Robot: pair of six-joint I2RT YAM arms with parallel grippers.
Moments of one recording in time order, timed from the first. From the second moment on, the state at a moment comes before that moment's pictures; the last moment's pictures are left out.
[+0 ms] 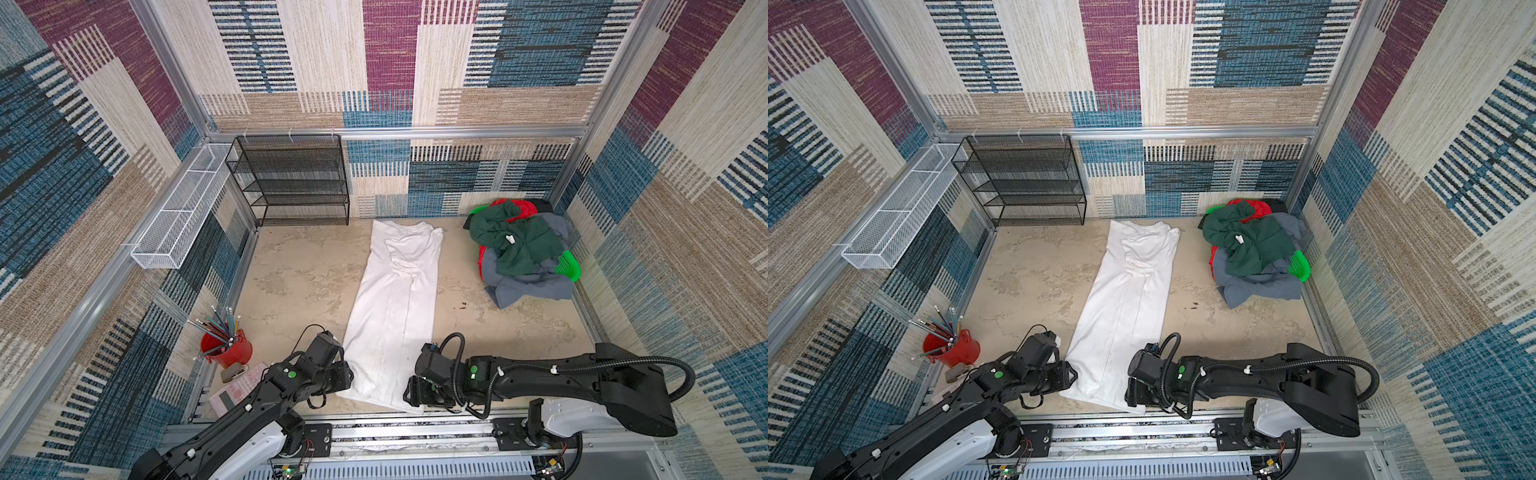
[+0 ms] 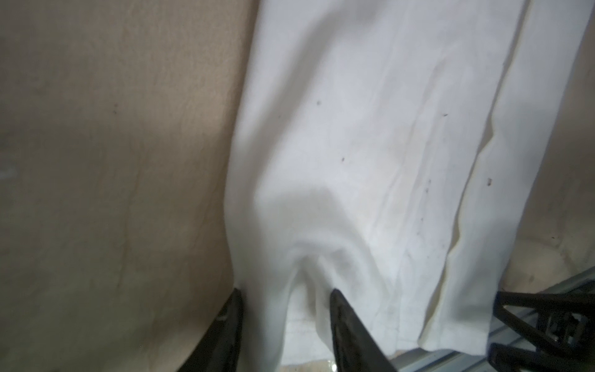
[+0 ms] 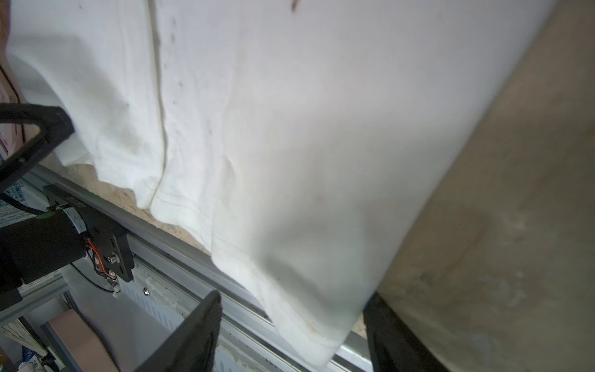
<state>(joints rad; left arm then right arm) -0.62 0.78 0.34 -0.65 0.11 -0.77 1.25 1.39 0.61 -0.32 -0.12 1.24</state>
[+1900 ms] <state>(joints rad) -0.89 0.93 0.50 -0.53 -0.08 -0.97 1.12 1.03 0.41 -0.33 0.19 1.38</state>
